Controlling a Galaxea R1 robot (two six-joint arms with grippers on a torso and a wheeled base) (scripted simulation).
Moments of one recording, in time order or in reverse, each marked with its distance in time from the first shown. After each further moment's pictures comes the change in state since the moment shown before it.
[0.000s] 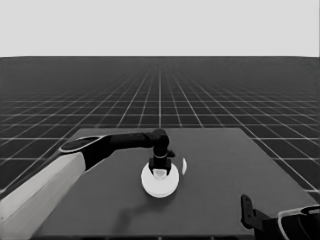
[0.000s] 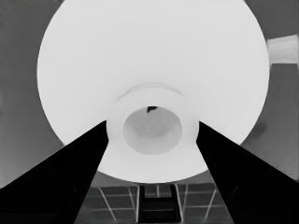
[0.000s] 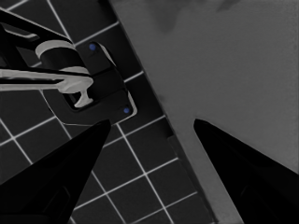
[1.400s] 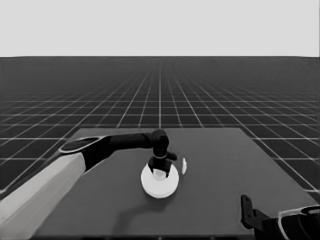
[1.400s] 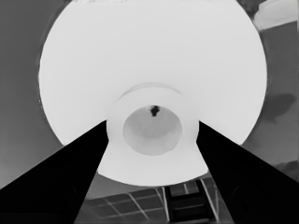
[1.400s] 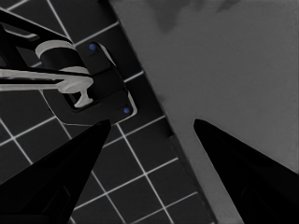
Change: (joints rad) left arm 0.006 -0.001 -0.002 0.000 0.000 0.244; right arm 0.000 0.000 0.000 0.000 0.000 0.000
